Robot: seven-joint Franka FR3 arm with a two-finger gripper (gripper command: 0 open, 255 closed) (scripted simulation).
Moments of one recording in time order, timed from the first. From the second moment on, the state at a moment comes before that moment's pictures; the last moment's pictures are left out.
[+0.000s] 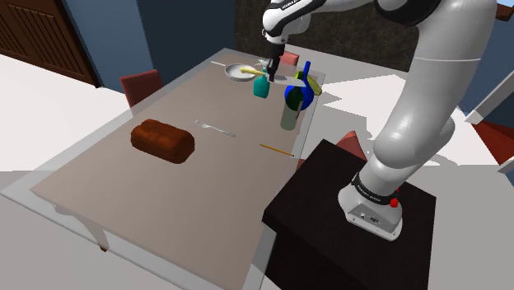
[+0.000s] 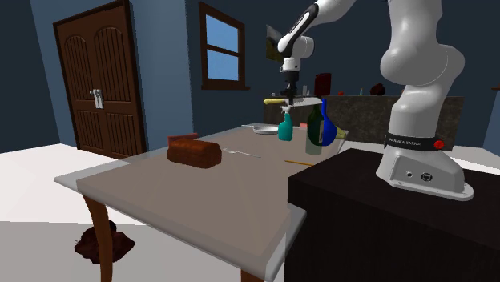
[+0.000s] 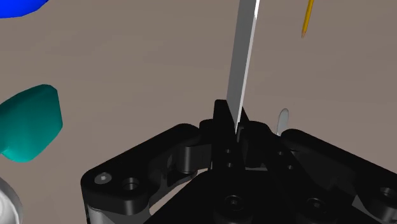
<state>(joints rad) -0.35 0.30 -0.01 -1.85 -0.02 2.13 -0.64</state>
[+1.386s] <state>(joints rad) -0.36 0.46 -0.01 -1.92 -0.02 2.36 -0.64</state>
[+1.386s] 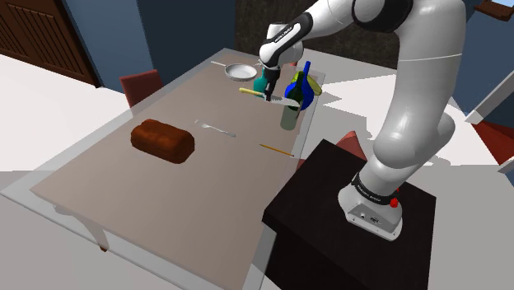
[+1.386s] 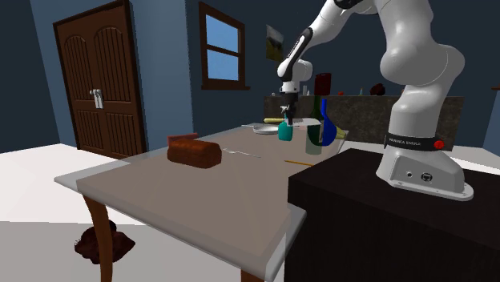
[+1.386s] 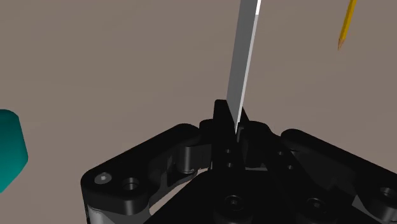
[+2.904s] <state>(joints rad) -0.35 0.70 -0.01 -1.89 -0.02 2.57 -0.63</state>
